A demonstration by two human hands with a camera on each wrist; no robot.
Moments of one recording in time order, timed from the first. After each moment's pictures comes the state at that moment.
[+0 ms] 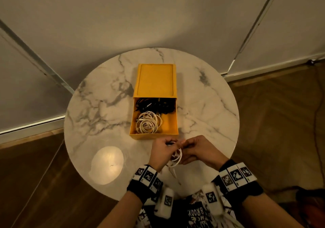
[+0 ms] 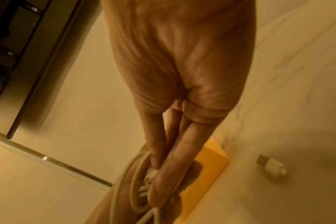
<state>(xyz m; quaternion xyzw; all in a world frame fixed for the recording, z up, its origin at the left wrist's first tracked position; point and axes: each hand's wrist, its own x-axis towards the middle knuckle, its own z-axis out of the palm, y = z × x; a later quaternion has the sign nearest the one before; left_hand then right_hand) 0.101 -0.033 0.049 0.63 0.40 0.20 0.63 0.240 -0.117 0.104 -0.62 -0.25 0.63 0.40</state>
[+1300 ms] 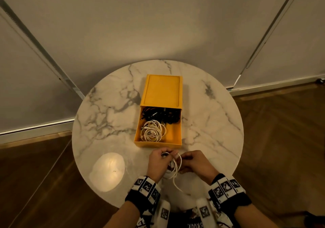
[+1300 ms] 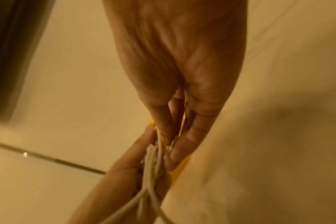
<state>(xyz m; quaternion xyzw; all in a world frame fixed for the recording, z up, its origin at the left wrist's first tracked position) 0.089 -0.033 0.032 0.59 0.48 0.24 0.60 0.228 -0.111 0.066 -0.64 -0.24 0.60 0.42</state>
